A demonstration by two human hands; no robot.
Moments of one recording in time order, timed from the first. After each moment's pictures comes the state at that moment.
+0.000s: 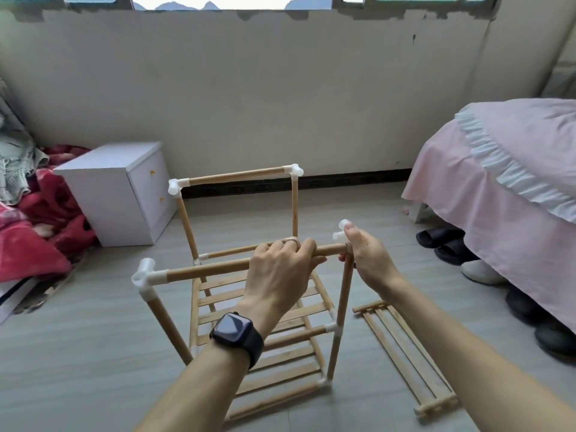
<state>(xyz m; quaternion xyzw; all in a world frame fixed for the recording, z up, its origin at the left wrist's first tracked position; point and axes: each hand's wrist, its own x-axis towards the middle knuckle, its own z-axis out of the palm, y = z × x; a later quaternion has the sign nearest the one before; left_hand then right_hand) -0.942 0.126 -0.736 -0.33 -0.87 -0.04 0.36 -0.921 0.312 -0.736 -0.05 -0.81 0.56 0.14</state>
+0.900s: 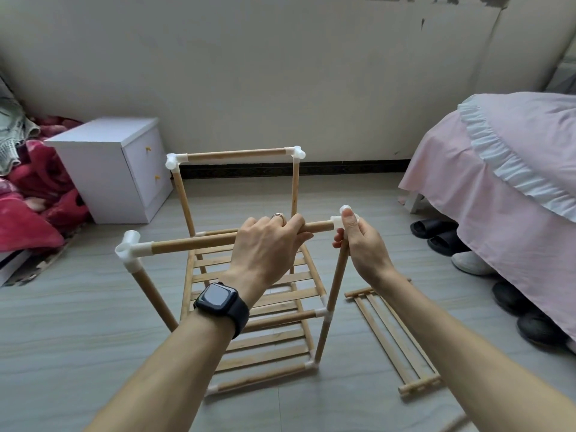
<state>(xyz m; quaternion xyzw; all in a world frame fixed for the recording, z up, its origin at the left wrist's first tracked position) -0.946 0.110 -0.733 -0.30 -0.89 -0.06 0.33 -0.915 0.305 -0.752 -0.07 -0.79 0.58 0.18</state>
